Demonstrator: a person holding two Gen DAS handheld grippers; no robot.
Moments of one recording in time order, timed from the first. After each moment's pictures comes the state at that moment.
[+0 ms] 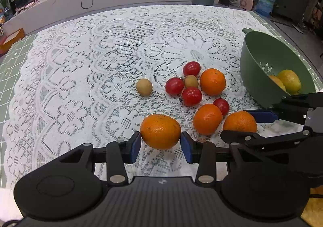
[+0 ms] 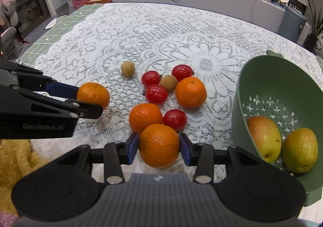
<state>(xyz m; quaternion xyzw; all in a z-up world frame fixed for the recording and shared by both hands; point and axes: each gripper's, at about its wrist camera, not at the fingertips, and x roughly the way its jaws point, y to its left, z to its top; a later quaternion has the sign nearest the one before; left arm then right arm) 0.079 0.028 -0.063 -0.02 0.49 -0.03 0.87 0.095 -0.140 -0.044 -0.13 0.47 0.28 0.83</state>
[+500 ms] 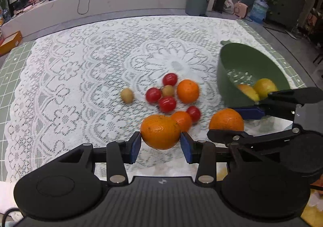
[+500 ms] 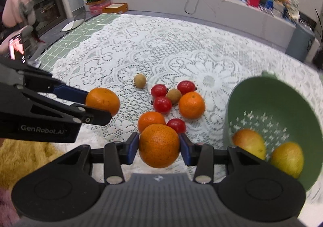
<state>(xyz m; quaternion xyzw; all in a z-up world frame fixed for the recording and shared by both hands) 0.065 -0.001 -0.024 -0.03 0.47 -0.05 0.88 0.082 -0.161 -0.007 -0.14 0.43 0.33 0.83</state>
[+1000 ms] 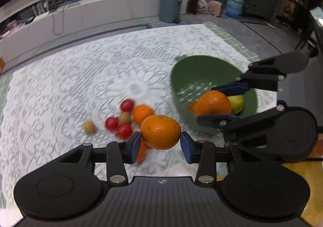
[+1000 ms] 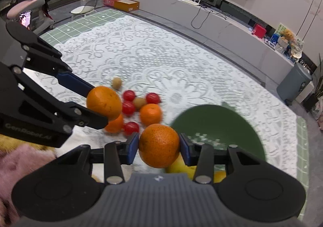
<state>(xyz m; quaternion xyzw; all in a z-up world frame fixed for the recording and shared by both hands) 0.085 -0.070 0.012 0.01 0.45 -0.11 0.89 0.104 -0.212 0.036 -0.25 0.38 0.34 0.82</state>
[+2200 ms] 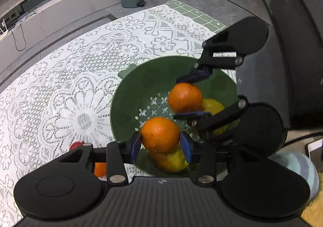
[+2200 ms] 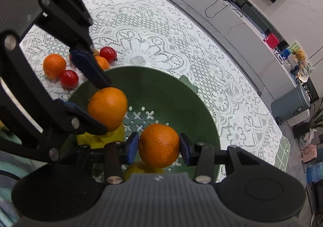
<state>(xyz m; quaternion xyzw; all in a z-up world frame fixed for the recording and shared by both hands) 0.183 -0.156 -0.023 0.09 0.50 -0.19 0.84 0.189 -0.256 -0.012 -0.39 0.37 0.36 0.76</state>
